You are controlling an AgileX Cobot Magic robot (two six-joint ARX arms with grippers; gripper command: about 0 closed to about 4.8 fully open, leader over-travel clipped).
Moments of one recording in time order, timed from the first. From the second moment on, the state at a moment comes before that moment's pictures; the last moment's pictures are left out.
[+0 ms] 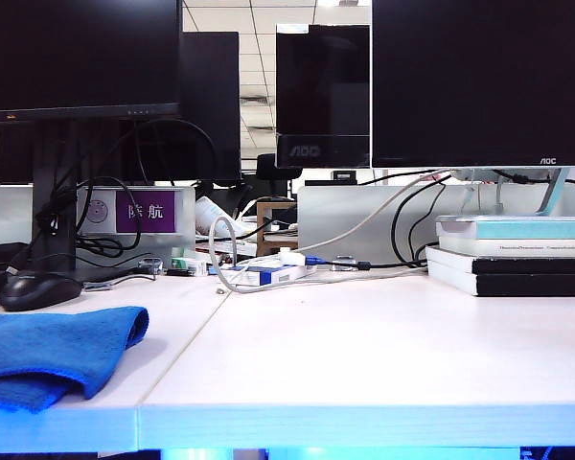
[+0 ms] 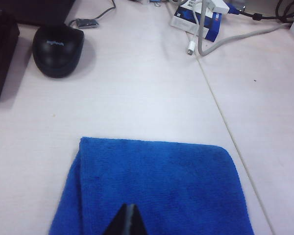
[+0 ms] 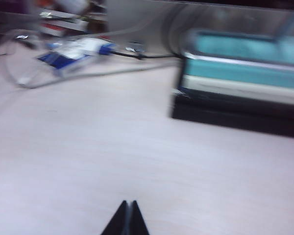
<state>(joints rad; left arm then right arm) -0.33 0.28 0.17 -0.24 -0.09 -0.24 0.24 0.22 0.35 -0.35 0.05 0.00</state>
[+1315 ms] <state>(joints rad) -0.33 0.28 0.17 -0.24 -0.09 -0.24 0.11 0.11 0.05 -0.29 0.10 0.05</state>
